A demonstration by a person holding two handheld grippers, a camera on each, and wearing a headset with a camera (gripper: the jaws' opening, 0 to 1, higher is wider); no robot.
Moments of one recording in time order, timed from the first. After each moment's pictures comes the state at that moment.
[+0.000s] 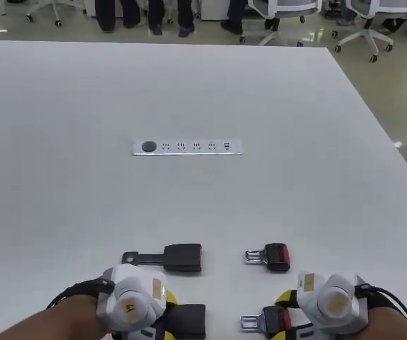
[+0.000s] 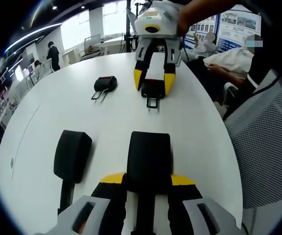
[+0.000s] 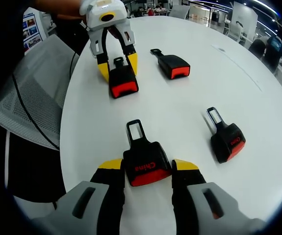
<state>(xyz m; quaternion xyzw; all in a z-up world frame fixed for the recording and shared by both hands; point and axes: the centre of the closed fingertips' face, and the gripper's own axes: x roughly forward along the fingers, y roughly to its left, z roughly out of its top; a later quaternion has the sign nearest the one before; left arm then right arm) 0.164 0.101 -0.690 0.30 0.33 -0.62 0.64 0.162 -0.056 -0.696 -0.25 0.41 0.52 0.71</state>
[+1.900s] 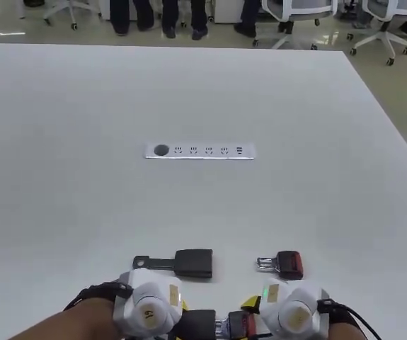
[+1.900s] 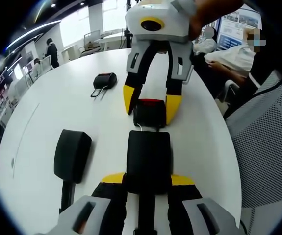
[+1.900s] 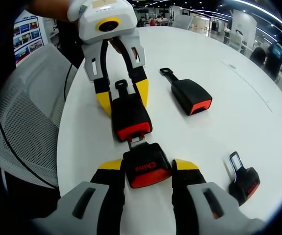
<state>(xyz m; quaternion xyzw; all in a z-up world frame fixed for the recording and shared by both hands) 0.166 0.099 -0.690 0.31 0.35 -0.61 0.64 0.172 0.023 -0.696 -0.23 0.37 0.53 0.72</state>
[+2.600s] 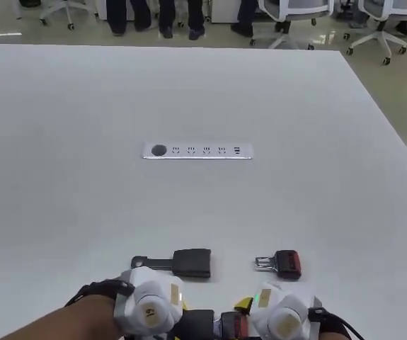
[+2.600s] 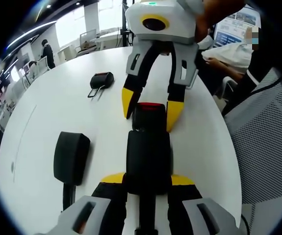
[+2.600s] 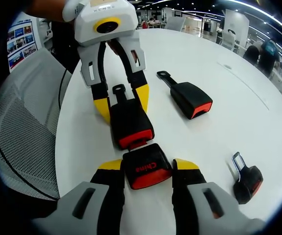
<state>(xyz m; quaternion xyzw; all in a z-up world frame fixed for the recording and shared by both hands) 0.165 0.100 -0.692 0.33 0.35 -0.62 0.62 0.172 0.036 -0.696 -0.22 0.37 0.51 0.75</state>
